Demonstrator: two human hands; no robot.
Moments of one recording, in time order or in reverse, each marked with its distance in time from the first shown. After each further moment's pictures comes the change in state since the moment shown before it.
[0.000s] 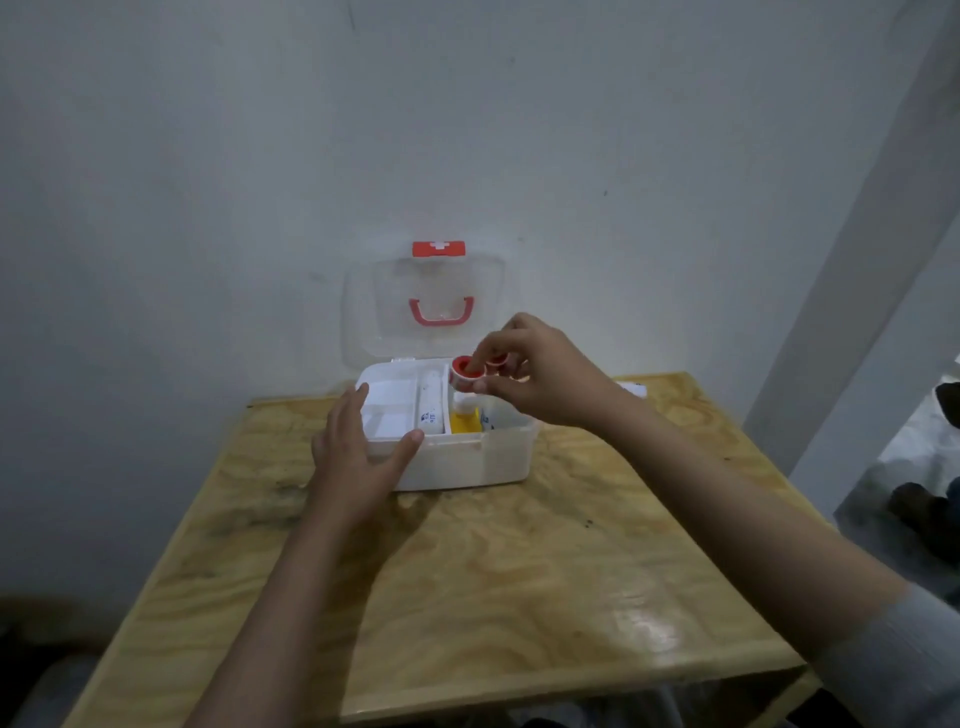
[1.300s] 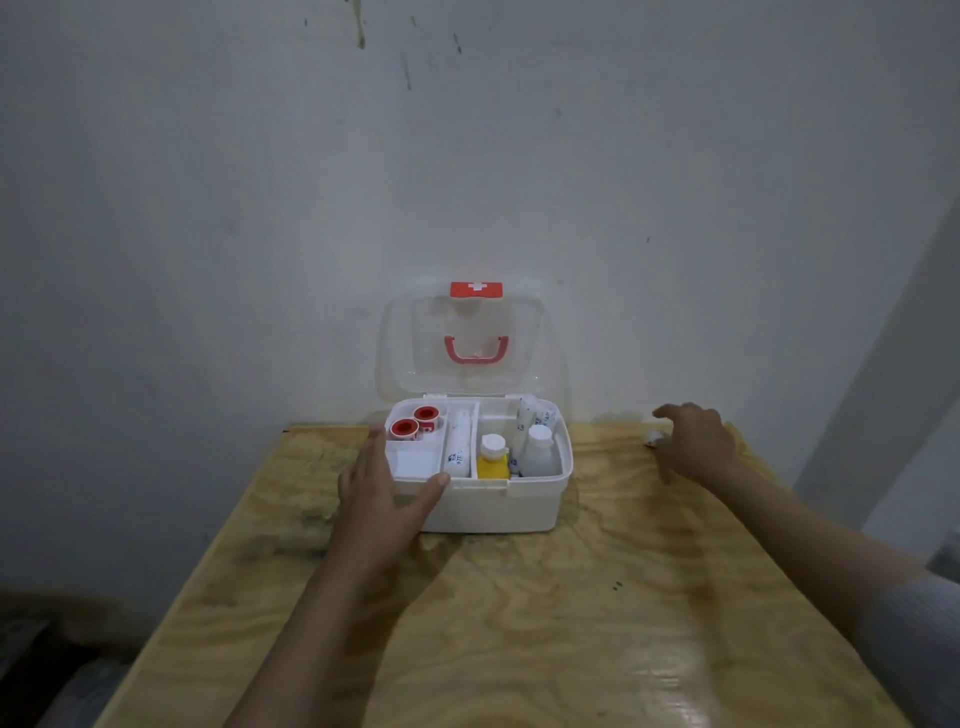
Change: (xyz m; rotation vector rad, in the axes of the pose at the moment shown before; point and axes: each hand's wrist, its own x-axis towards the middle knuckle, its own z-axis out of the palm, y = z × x) left_hand 0.015 -0.009 -0.016 0.028 0.051 -0.063; right_hand 0.024 0.203 -0.004 -0.457 0.099 0.537
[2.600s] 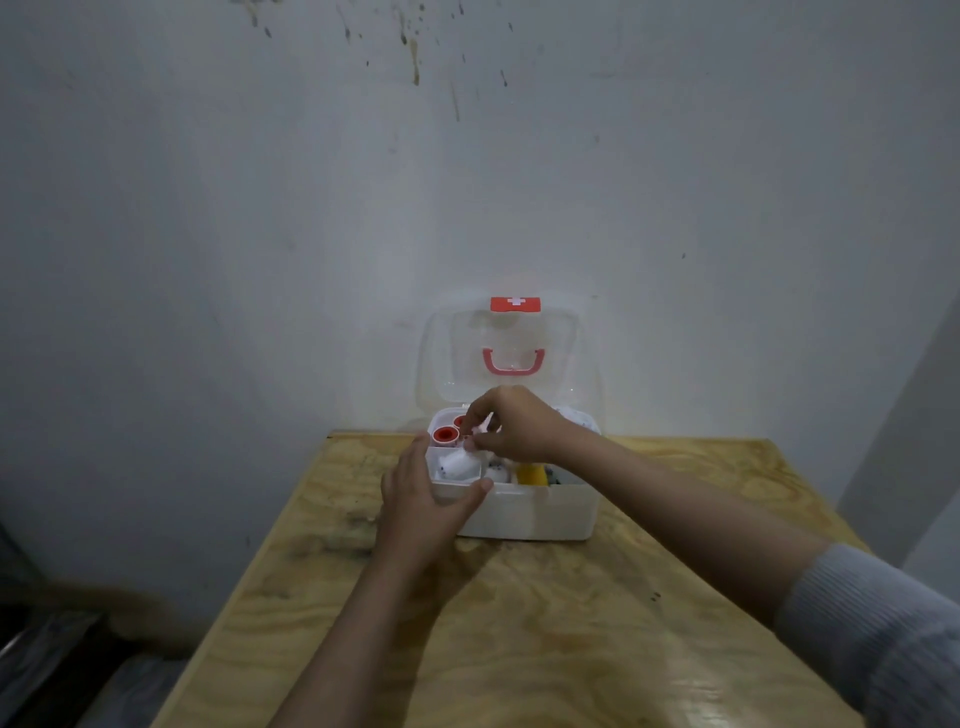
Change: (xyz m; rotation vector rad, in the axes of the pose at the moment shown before) left_hand -0.007 0.004 0.002 -0.065 0.051 -0.014; right_hand -0.070 -0.234 -0.038 0.338 -0.290 -0.709
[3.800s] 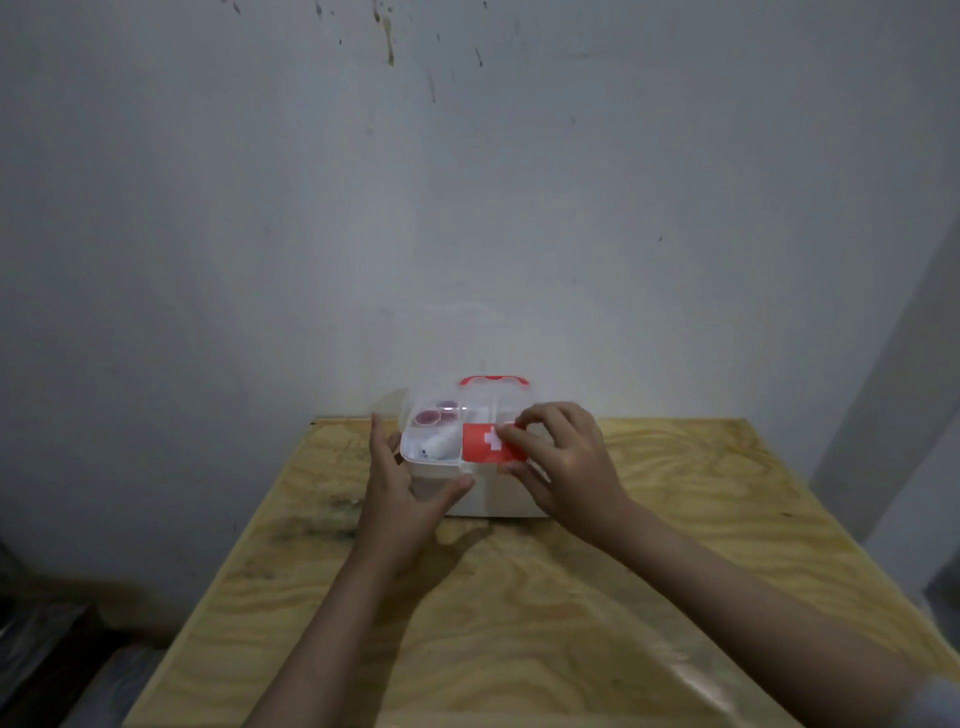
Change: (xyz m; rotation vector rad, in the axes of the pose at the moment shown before) left_hand -0.011 0.002 -0.013 -0.307 0.000 0.070; right_hand -0.082 0.034 0.019 -0.408 0.712 -0.350
